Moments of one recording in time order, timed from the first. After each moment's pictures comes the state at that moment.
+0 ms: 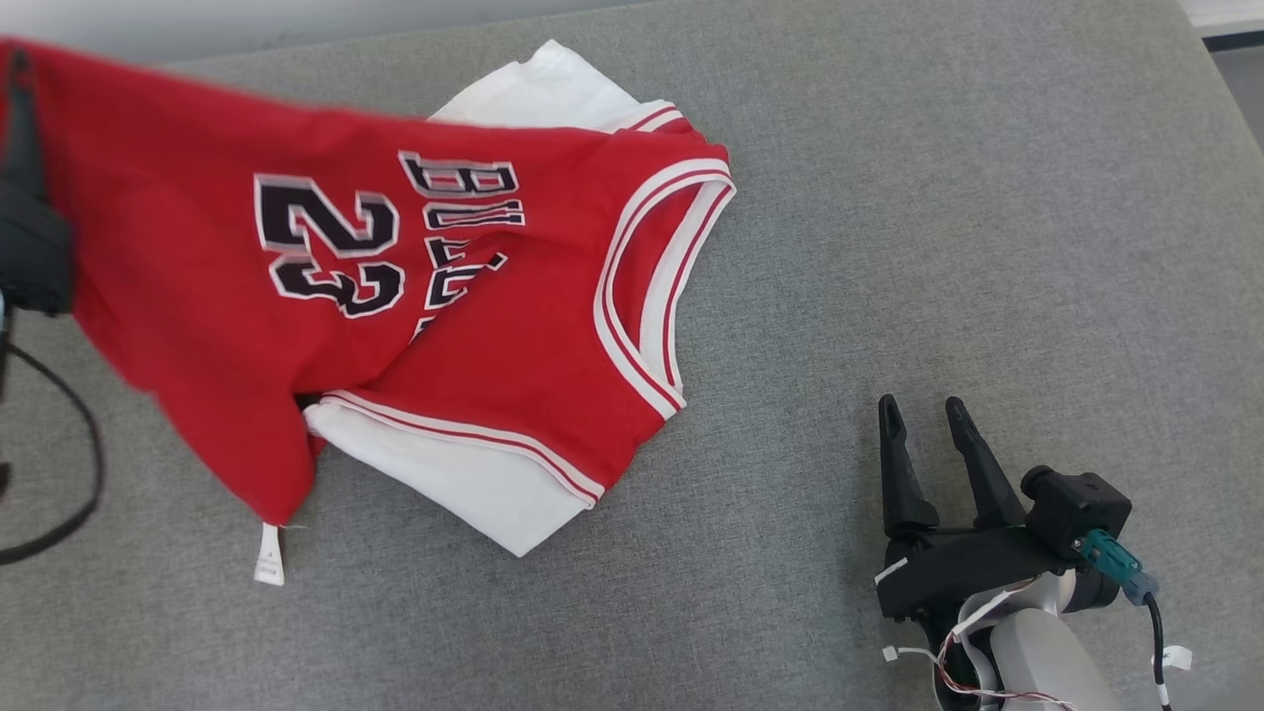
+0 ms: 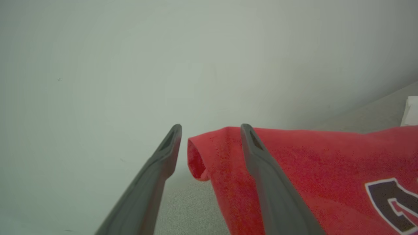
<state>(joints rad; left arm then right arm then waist) -1.09 0.53 -0.37 0.94 -0.22 -0.05 -0.24 -0.31 -0.05 0.03 0.44 0.30 0.13 -0.26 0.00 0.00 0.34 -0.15</state>
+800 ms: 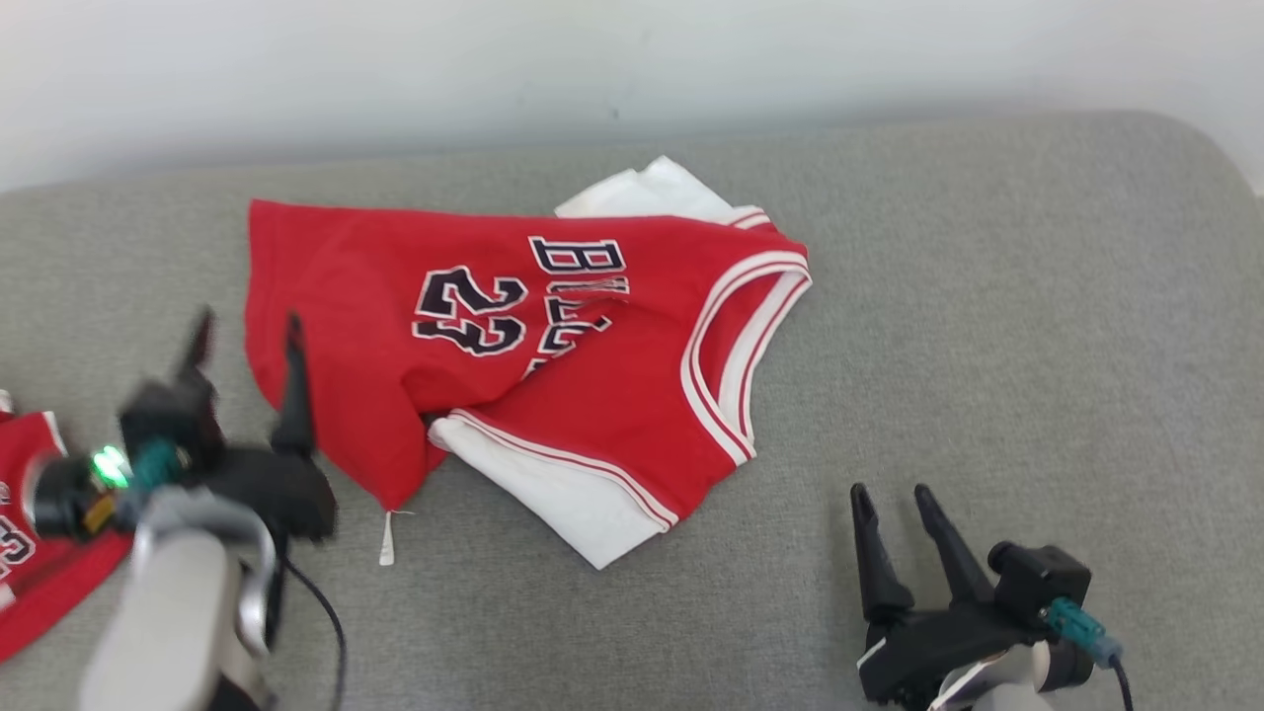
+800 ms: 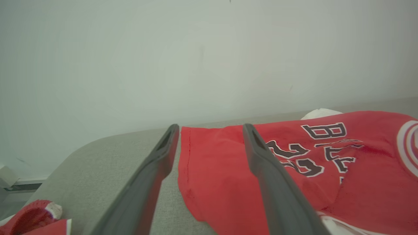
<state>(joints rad) -0.61 0.29 -0.22 0.63 -0.31 0.02 -0.26 -0.22 -0.05 0.08 0.48 0.32 0.13 -0.26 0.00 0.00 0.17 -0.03</state>
